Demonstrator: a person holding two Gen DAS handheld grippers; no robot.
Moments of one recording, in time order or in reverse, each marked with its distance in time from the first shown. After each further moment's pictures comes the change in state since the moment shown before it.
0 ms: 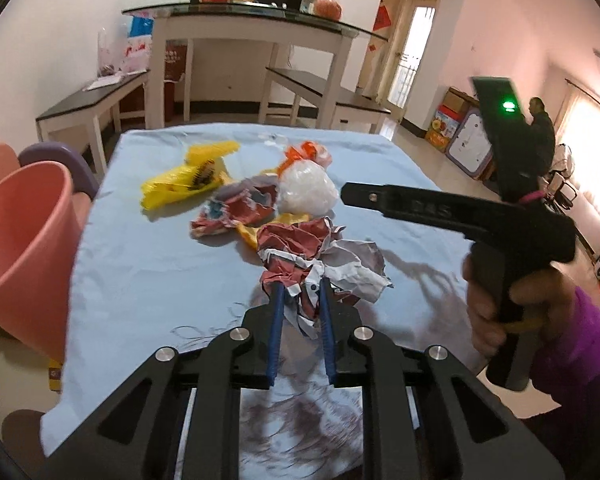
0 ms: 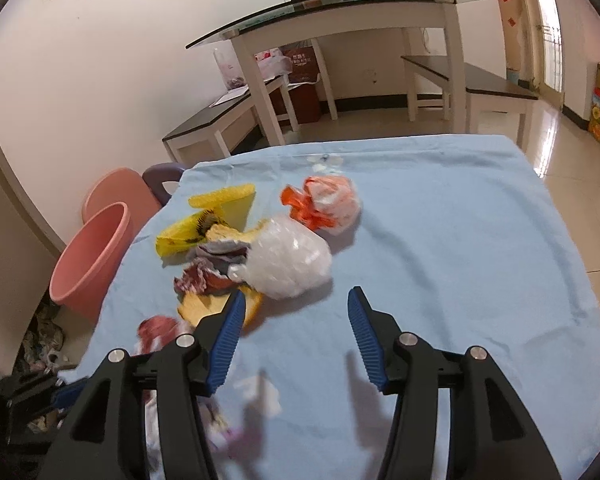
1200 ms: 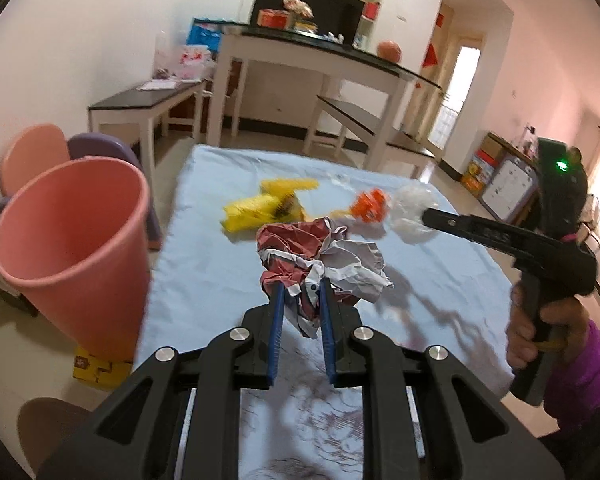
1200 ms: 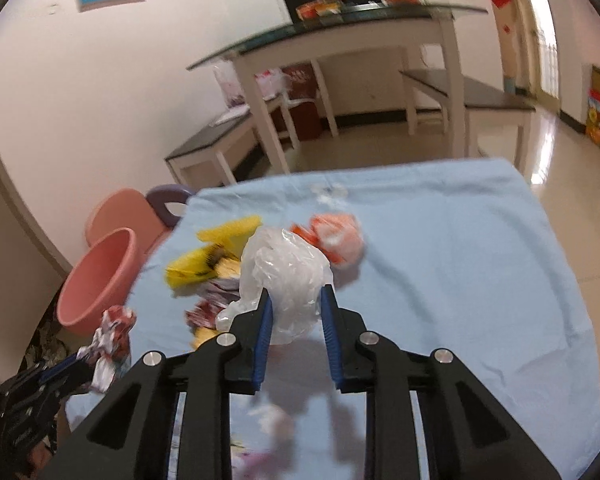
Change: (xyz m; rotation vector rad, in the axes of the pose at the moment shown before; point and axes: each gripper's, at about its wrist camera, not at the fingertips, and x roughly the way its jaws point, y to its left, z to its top) left arm -0.036 0.052 0.011 -0.143 -0.110 0.117; right arm -0.019 0.010 0.018 -0.003 -0.077 0.011
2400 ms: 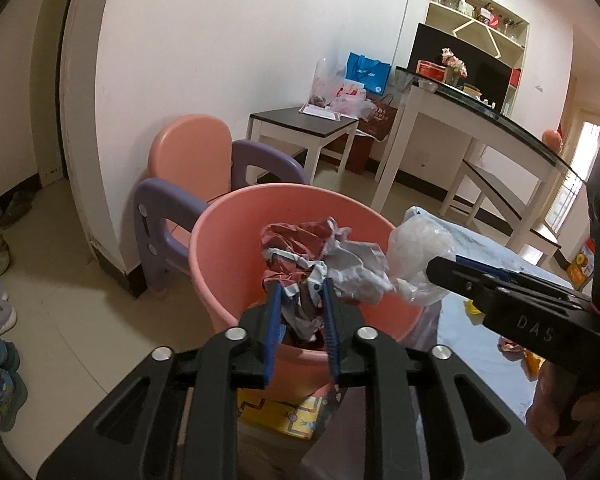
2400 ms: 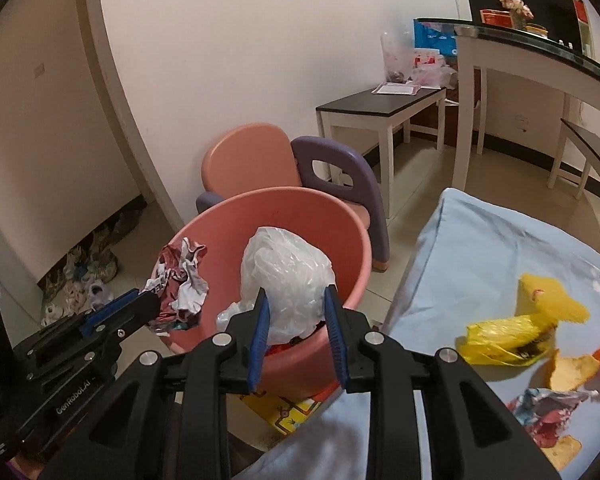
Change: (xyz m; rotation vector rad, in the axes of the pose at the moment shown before) left arm -0.032 0.176 0.010 -0.264 -0.135 0.410; right arm 0.127 0.264 -0.002 -0.360 0.119 0.297
